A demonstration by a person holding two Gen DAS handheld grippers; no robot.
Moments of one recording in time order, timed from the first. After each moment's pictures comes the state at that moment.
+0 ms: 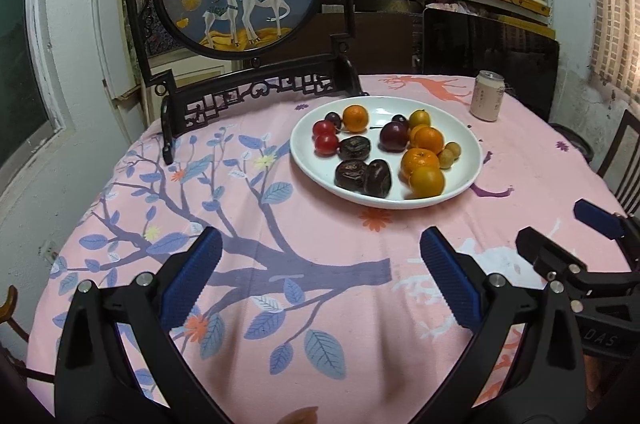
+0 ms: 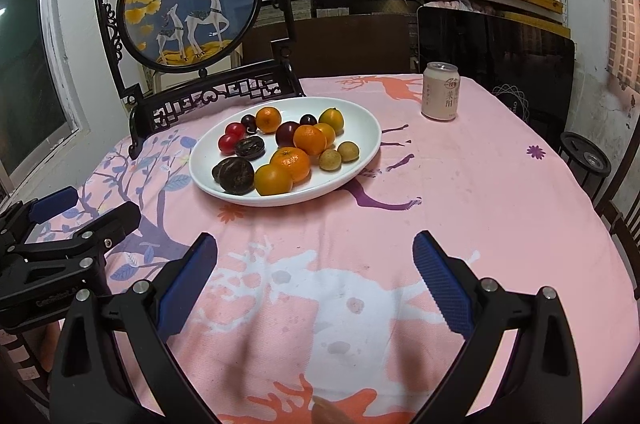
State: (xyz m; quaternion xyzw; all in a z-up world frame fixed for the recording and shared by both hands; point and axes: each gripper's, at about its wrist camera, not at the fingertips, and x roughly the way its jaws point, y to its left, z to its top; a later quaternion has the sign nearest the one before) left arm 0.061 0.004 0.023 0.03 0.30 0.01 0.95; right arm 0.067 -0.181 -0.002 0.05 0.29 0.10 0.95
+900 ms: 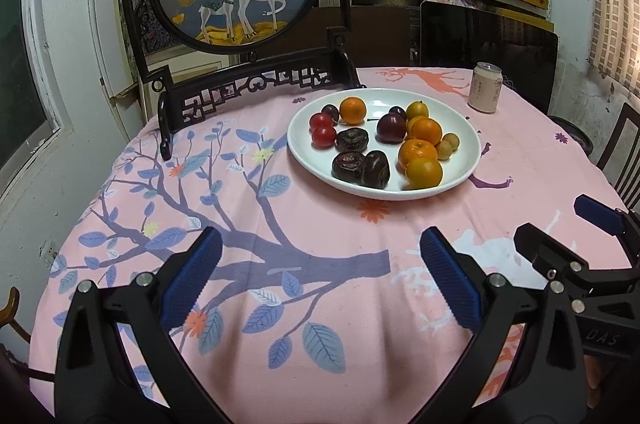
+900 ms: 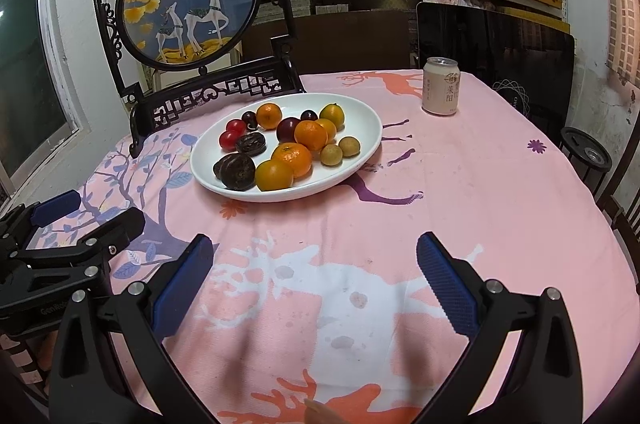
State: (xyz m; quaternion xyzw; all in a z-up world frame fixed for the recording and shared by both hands) left arm 0.061 0.001 0.019 0.04 0.31 0.02 0.95; right arm 0.064 -0.177 -0.005 0.05 0.29 0.10 0.95
